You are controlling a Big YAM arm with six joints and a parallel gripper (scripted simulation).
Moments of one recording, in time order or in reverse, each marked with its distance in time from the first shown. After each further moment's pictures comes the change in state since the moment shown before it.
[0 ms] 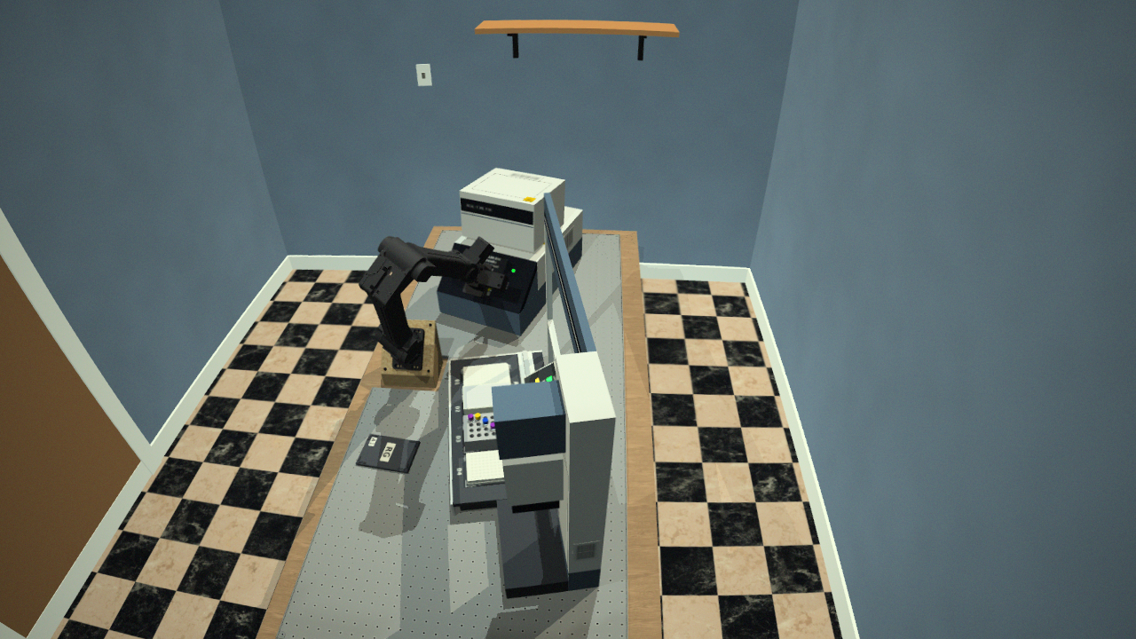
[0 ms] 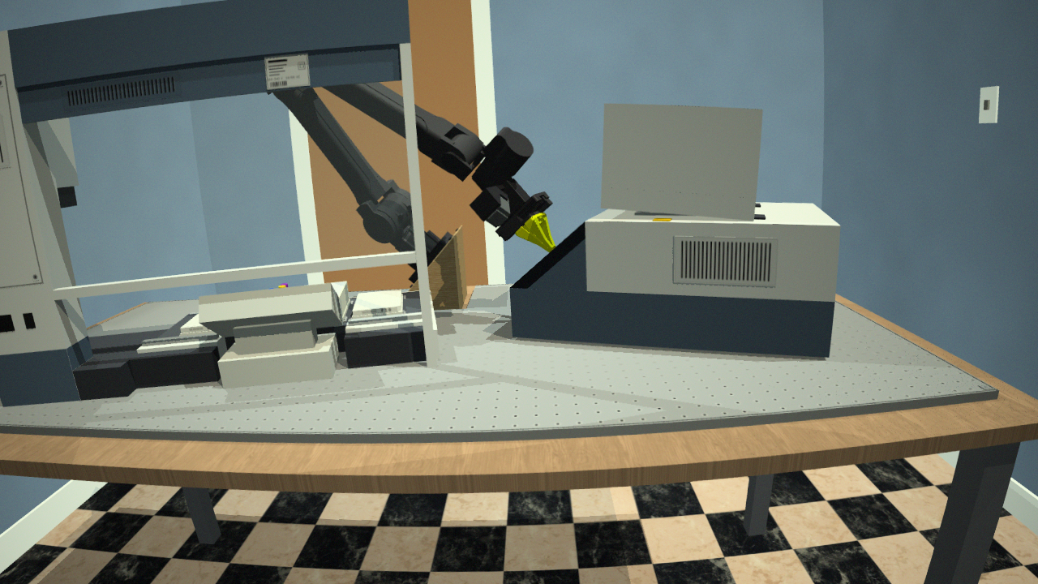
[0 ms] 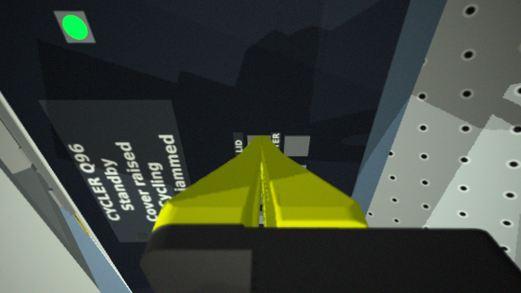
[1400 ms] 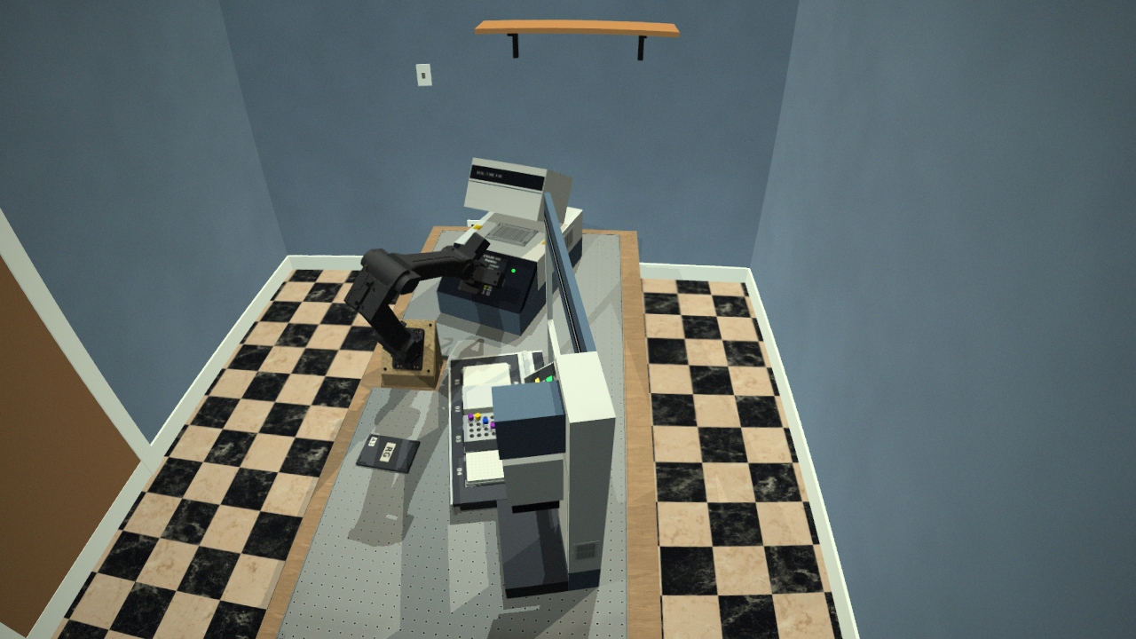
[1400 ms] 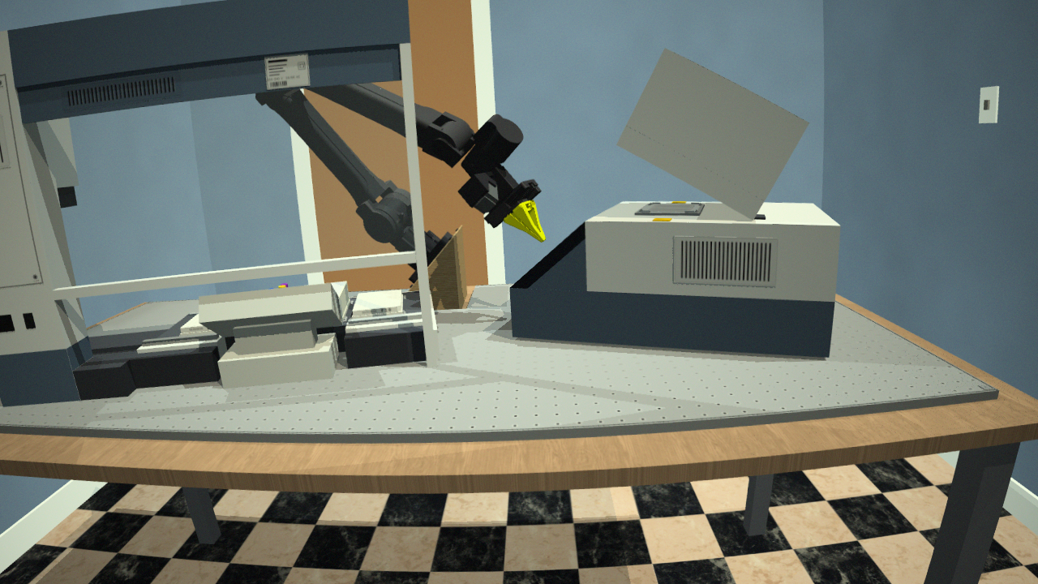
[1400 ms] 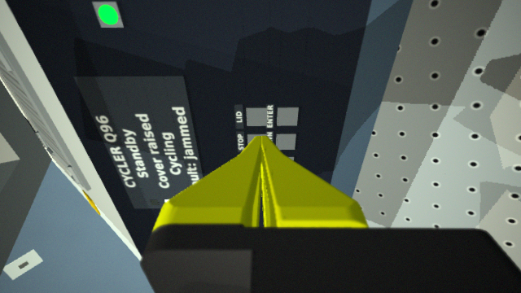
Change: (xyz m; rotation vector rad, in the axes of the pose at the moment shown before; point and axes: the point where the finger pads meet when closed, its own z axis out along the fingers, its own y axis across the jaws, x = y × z) arm 0.000 -0.002 -0.031 0.013 0.005 0.000
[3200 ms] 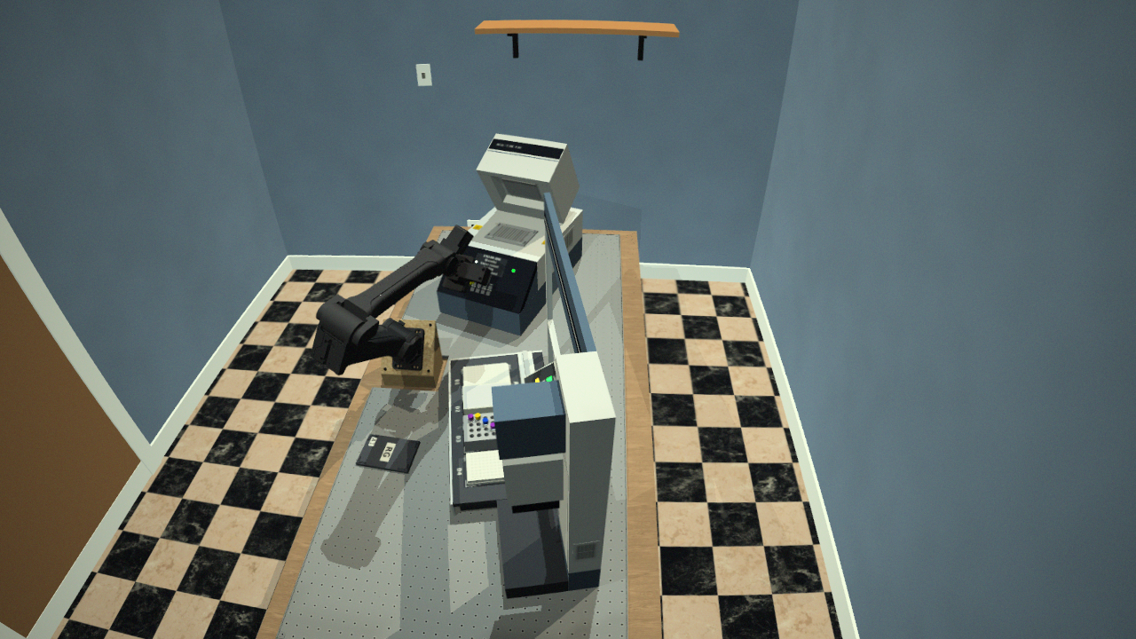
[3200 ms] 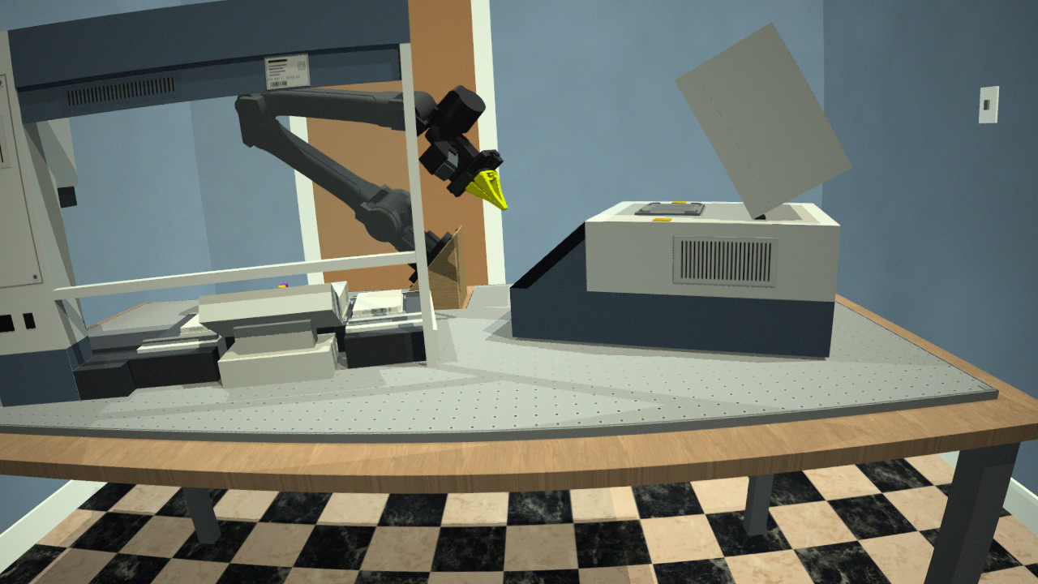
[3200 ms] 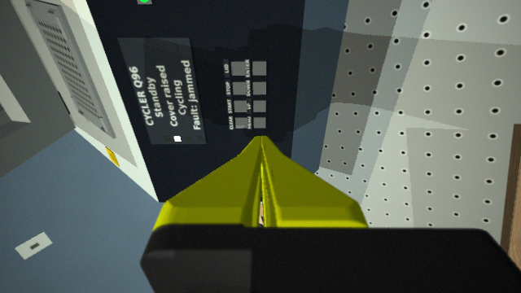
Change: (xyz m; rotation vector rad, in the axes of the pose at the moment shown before) arm 0.000 -0.019 -0.090 -0.004 -0.003 -0.003
